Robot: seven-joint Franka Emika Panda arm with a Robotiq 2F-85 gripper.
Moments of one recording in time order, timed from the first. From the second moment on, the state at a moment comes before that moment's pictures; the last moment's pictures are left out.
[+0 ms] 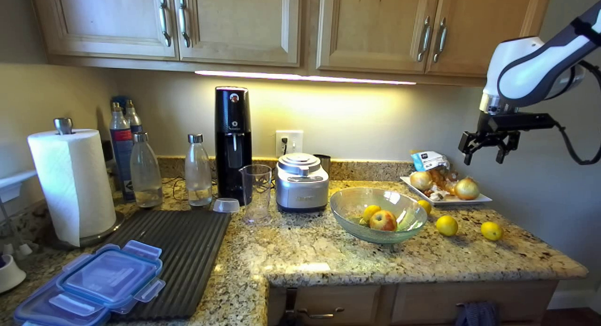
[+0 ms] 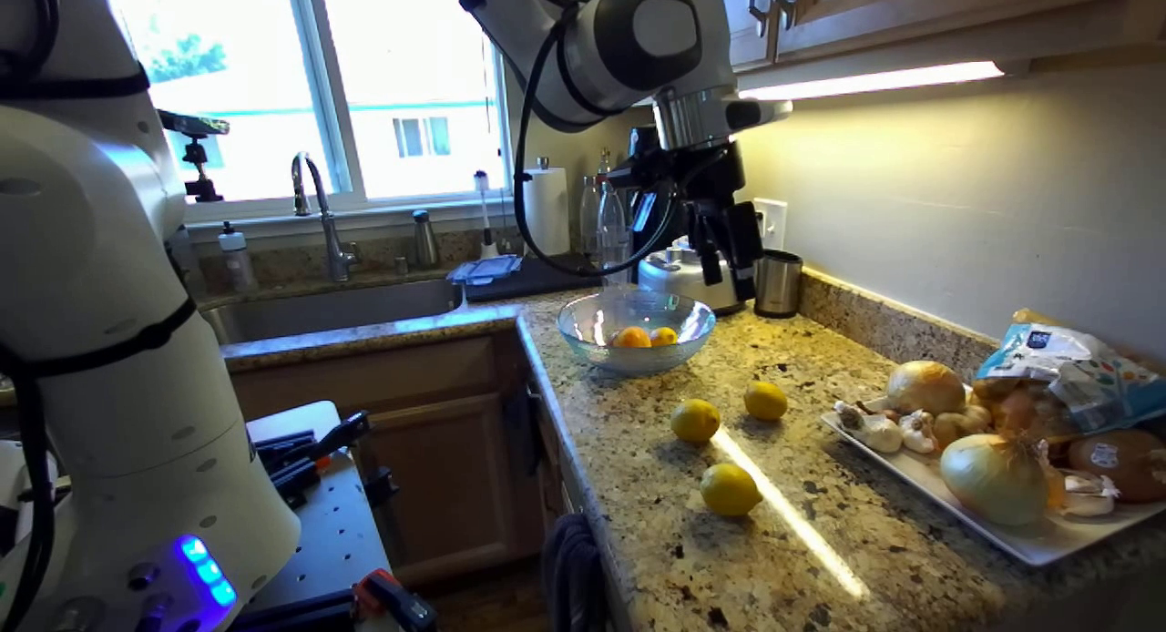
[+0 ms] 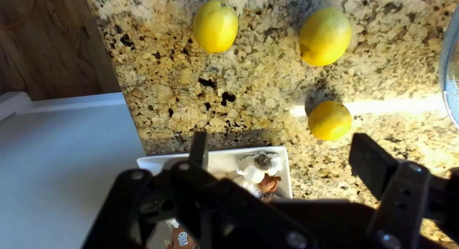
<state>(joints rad) -0.11 0.05 -0.10 -2.30 -0.27 2.51 0.46</state>
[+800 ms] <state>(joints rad) -0.12 0.10 -0.13 -2.30 -0.13 2.46 0.33</state>
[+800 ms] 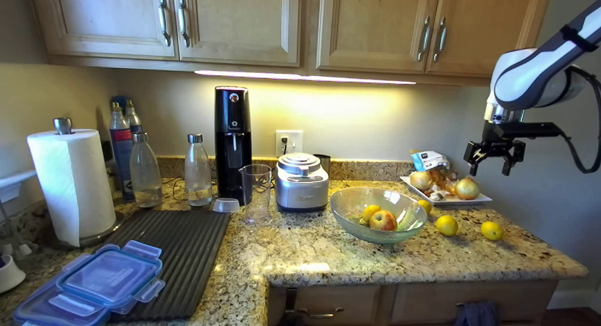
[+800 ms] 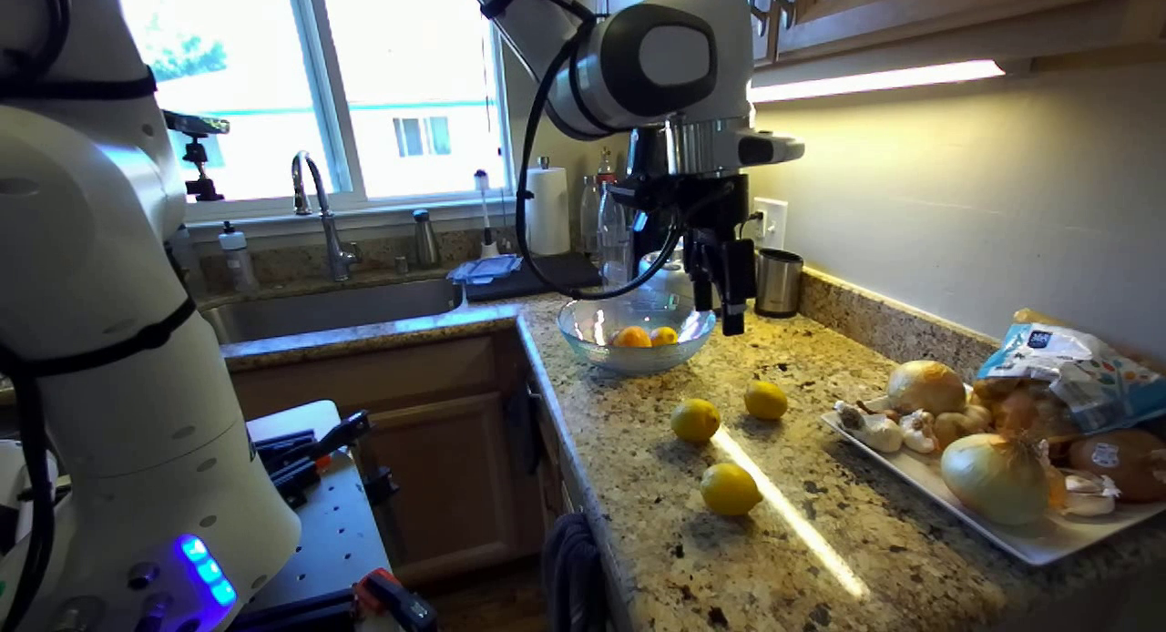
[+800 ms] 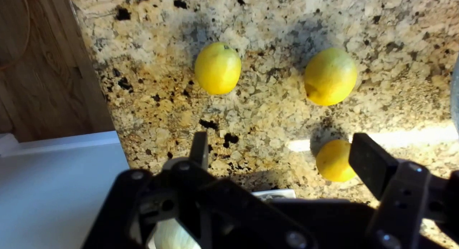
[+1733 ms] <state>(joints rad) -0.14 0.27 -0.21 -2.30 -0.06 2.60 0.44</state>
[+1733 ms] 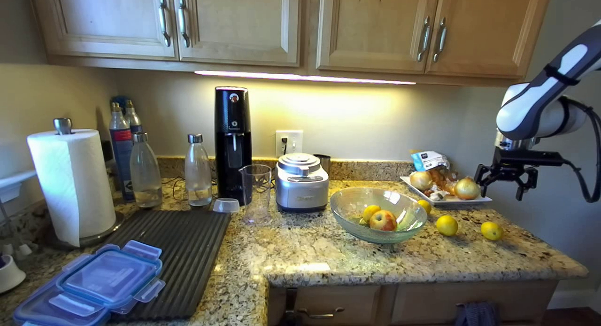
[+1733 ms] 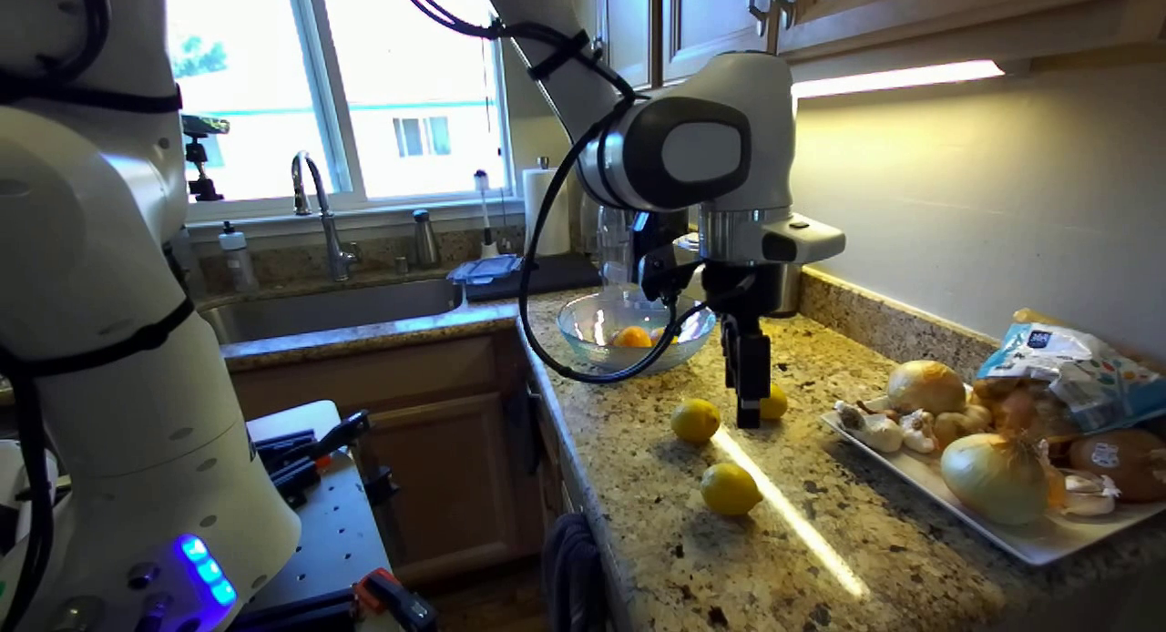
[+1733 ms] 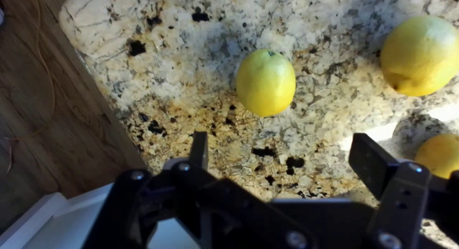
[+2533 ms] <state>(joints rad) -0.14 0.33 -0.22 -2.28 -0.05 2.60 0.46</state>
